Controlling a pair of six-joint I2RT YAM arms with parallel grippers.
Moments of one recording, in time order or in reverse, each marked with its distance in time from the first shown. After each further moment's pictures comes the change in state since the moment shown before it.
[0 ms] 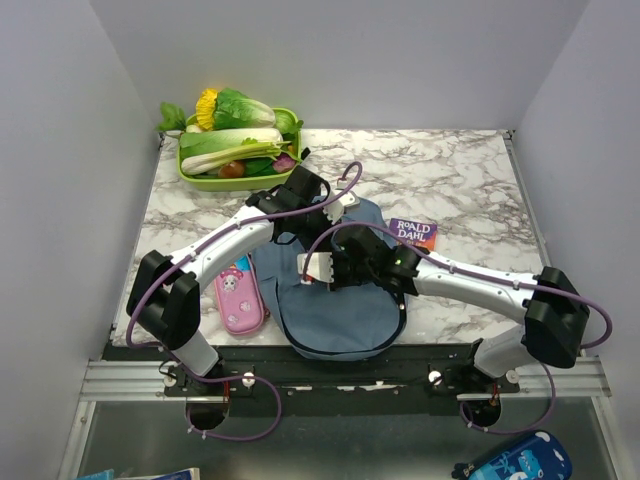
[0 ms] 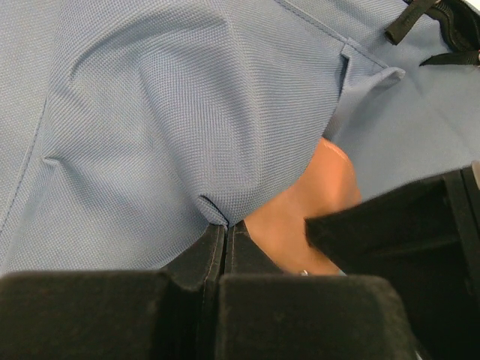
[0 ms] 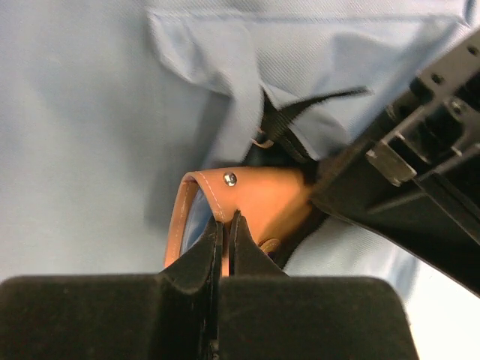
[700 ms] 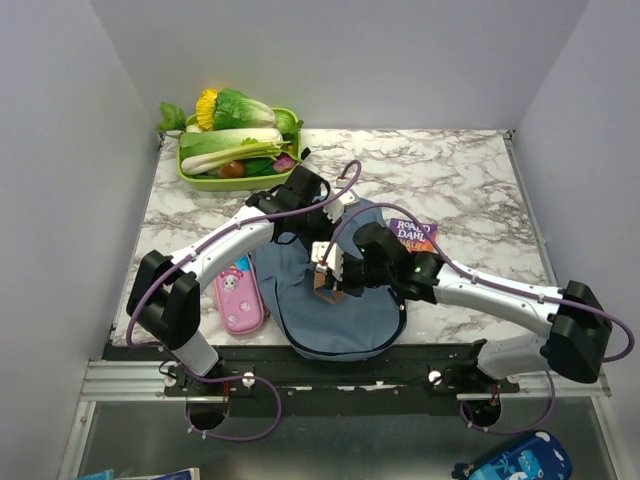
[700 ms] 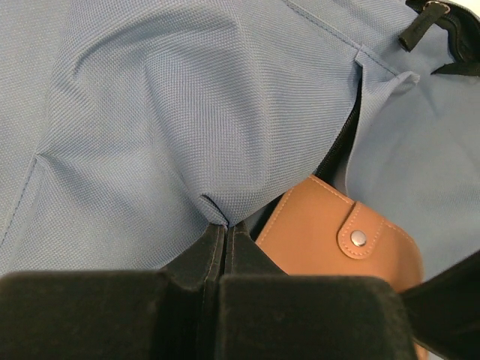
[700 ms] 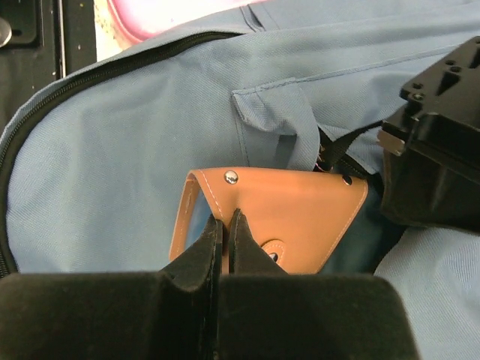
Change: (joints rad) left arm -0.001 0.000 -0.005 0.024 -0.013 -0.026; right arm -0.010 -0.155 -0.124 0.148 -0.232 0.326
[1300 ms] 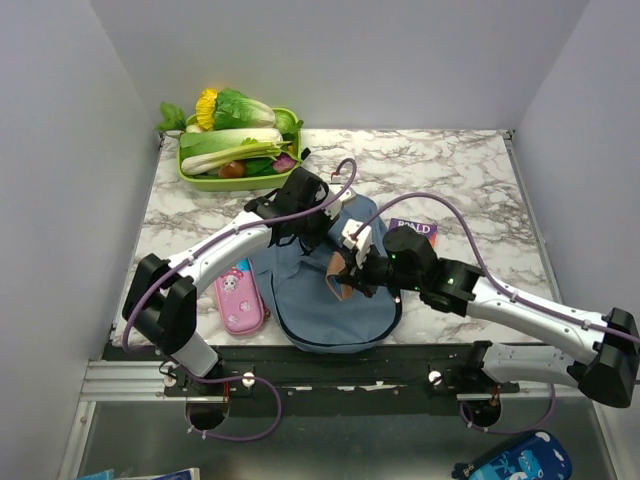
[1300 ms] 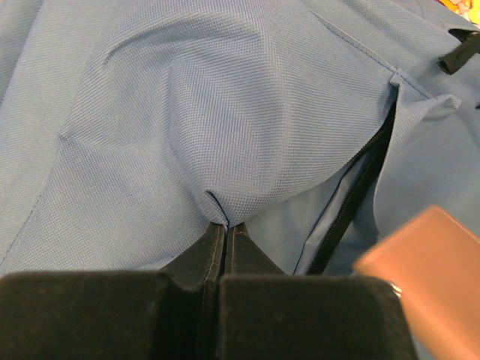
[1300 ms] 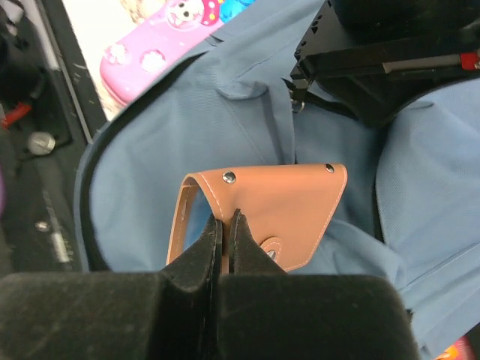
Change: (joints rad) left arm -0.010 -0.031 -0.057 0.116 -0.166 -0.058; right arm -0.004 -0.232 -0.045 -0.023 0.172 0.422
